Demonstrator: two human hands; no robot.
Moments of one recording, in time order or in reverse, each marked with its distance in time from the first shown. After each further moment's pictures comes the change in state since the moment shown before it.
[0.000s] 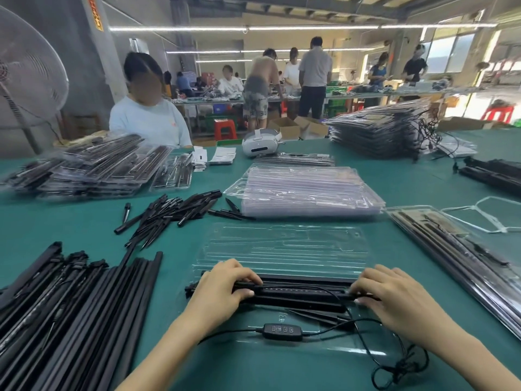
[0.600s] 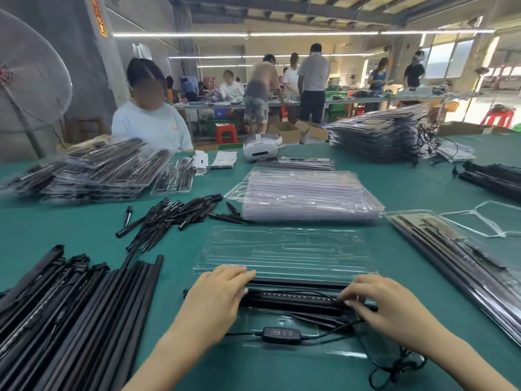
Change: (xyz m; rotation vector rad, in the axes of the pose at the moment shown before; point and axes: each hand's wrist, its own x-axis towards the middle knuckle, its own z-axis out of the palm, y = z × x) left_hand -0.023 0.019 -0.015 0.331 0.084 0.118; right_hand 0.007 -0.007 0.002 0.163 -0.084 0.084
